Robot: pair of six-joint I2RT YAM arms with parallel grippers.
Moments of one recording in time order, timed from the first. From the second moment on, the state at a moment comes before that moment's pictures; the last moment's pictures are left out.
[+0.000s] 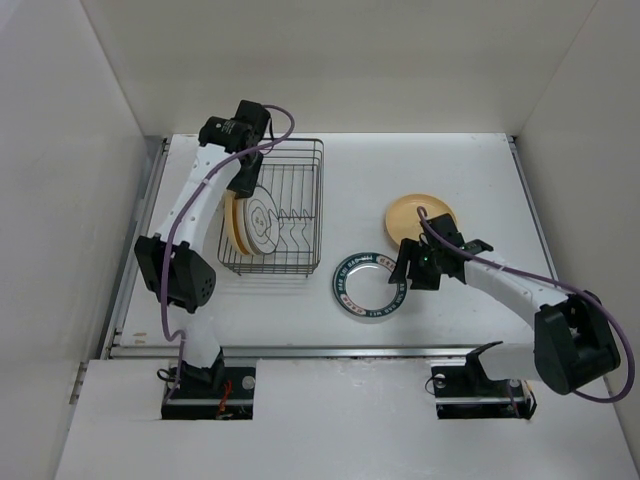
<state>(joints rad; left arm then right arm) -0.33 1.84 2.02 -1.37 -0.51 -0.03 0.38 1.31 0.73 -0.49 -0.19 0.60</state>
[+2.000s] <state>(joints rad) -0.41 1.79 1.88 -1.25 -0.64 -0.03 0.39 1.30 0.86 -0.51 -0.09 0.60</state>
